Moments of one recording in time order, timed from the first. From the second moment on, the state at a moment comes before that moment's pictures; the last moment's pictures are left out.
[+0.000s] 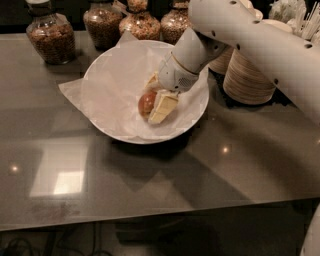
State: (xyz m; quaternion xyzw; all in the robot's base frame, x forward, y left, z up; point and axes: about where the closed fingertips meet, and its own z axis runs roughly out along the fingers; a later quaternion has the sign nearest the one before) arm 0.579 0.008 0.853 -0.76 0.58 0.17 0.22
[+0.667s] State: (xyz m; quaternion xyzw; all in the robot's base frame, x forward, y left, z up) arm 0.579 0.008 0.853 -0.76 0.58 0.17 0.22
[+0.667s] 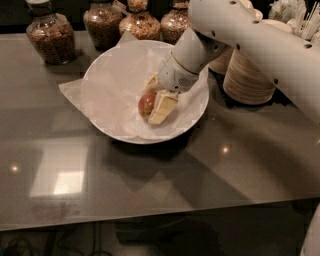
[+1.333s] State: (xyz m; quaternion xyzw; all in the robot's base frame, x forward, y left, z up) arm 0.558 0.001 0.915 -0.75 0.54 0.20 0.32
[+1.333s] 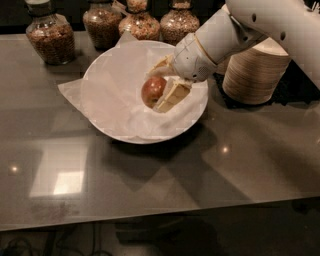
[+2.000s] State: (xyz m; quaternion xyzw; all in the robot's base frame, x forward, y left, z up) arm 0.537 -0.024 0.992 -0.72 0.46 0.26 0.45
